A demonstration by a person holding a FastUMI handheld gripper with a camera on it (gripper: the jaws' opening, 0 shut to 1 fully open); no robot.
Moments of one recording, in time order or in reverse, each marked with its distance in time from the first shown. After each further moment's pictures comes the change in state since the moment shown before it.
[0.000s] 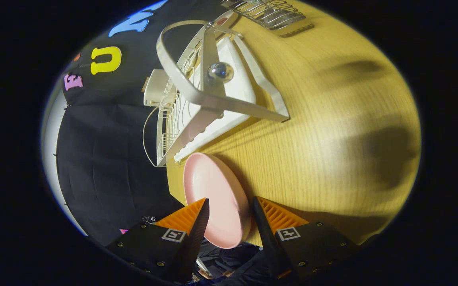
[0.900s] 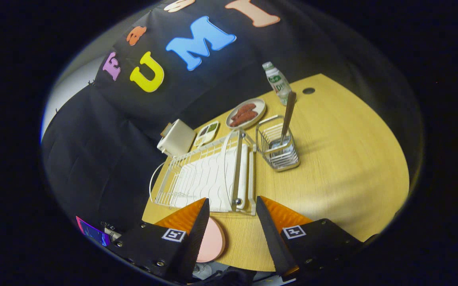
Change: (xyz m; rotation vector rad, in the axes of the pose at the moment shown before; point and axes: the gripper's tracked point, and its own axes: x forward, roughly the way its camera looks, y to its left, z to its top) arm -0.165 0.060 0.125 -0.402 -0.579 -0.167
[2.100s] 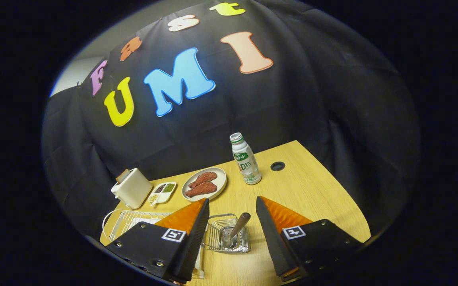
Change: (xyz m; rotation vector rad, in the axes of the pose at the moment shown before) arm 0.067 -0.095 0.142 -0.084 -0.303 -0.270
